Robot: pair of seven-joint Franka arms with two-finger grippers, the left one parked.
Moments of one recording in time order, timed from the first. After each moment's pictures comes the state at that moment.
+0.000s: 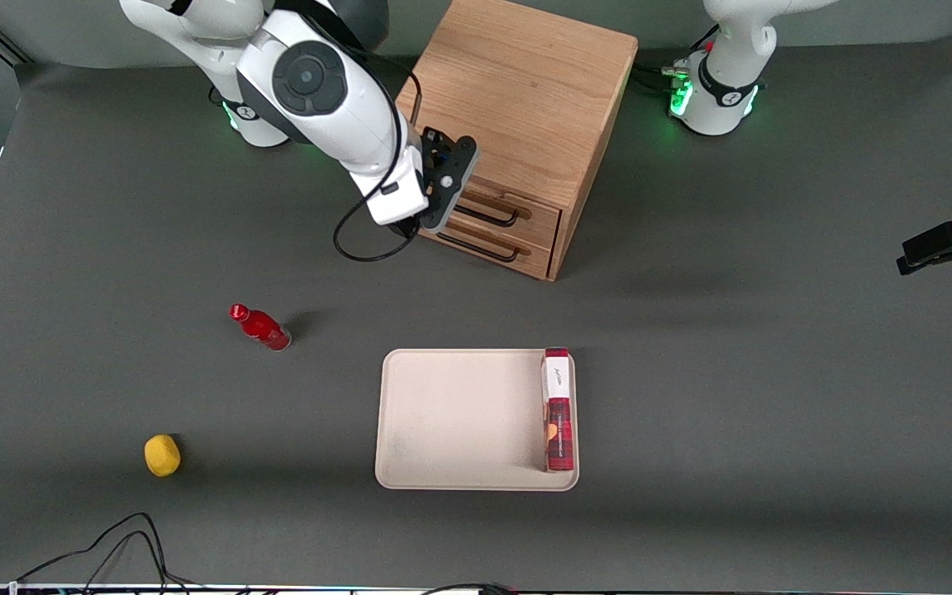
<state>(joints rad) -0.14 0.39 0.99 -1.64 -0.05 1.87 -0.21</state>
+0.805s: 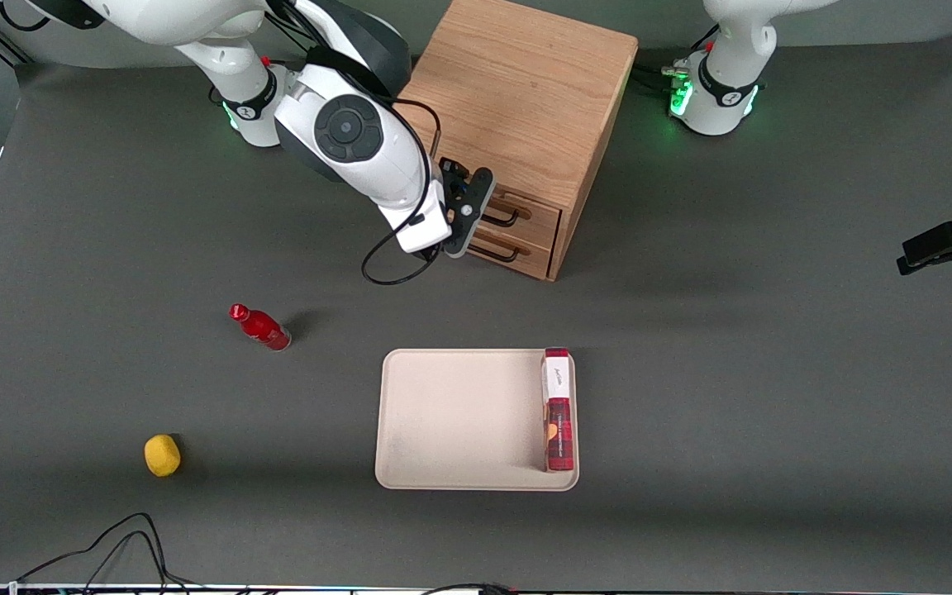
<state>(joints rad) -0.08 0.49 0.96 -1.67 -0.13 1.96 -0.22</state>
